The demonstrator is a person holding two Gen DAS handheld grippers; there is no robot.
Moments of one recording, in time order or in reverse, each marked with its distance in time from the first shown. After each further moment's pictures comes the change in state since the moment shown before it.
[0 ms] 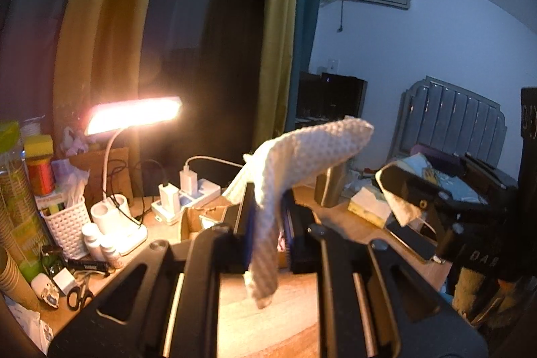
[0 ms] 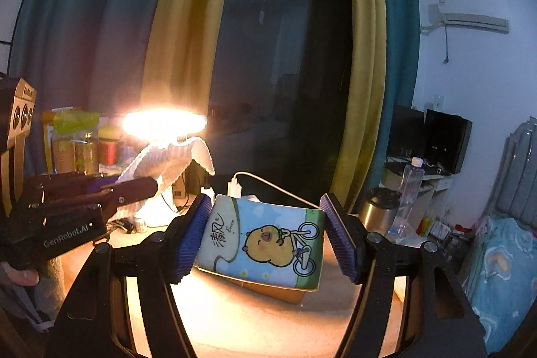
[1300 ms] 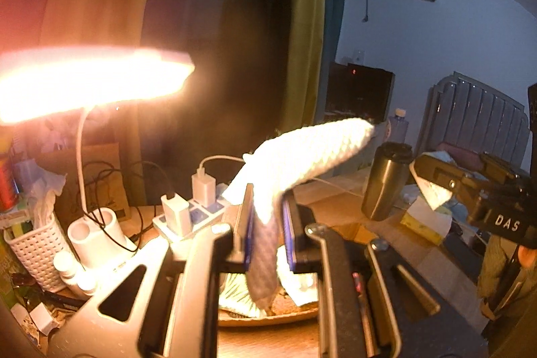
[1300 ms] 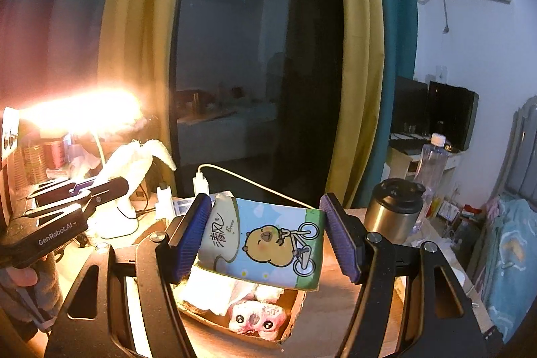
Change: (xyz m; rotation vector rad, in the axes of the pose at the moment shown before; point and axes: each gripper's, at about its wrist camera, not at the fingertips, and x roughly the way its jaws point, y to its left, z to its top) left arm 0.136 0.049 -0.002 -0.025 0.030 0.083; right arm 0.137 -0.052 -0.011 0.074 0.089 -0.007
